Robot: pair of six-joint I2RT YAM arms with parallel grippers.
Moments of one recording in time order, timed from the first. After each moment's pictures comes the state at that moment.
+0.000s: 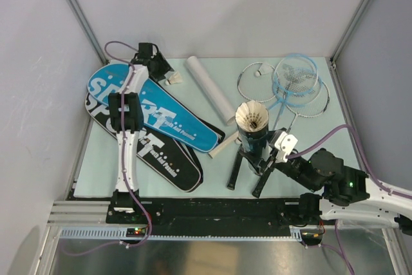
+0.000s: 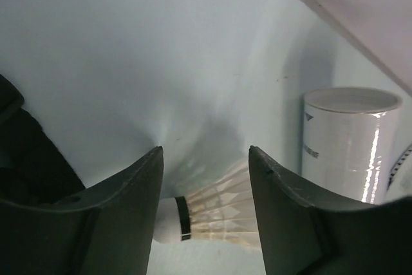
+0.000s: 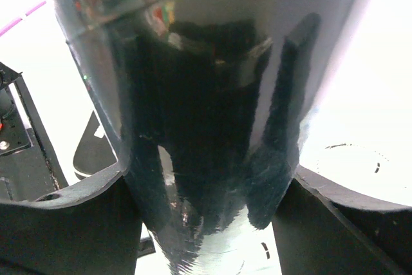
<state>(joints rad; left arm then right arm) -0.02 2.64 2.38 -0.54 0.19 -0.65 1.34 0.54 0.78 -0.23 0.42 -0.24</state>
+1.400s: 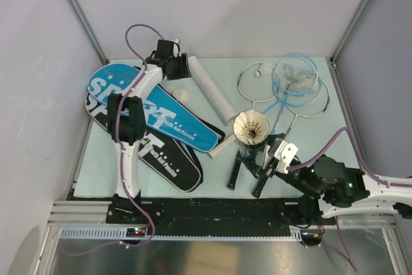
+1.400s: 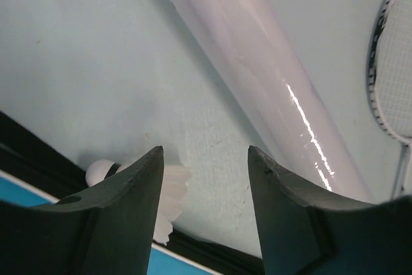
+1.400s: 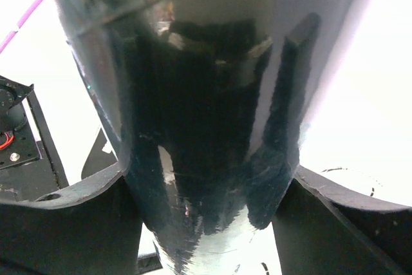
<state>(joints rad) -0.21 2.26 1.99 -0.51 0.19 -0.31 1.54 0.58 0.81 -0.14 0.58 -0.32</state>
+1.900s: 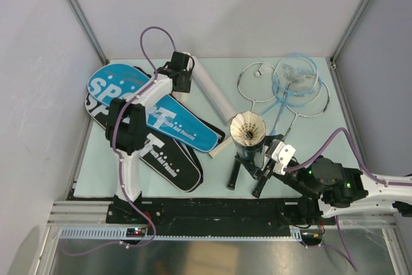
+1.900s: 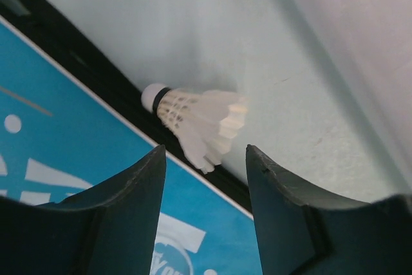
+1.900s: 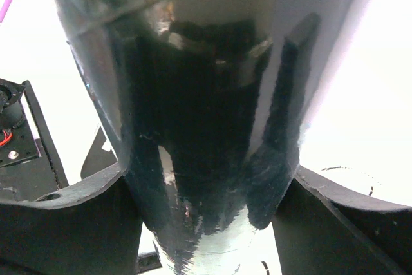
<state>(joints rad) -0.35 2.09 1.74 -0.51 -0.24 -0.14 1.57 0.60 0.81 -0.14 0.61 -0.32</state>
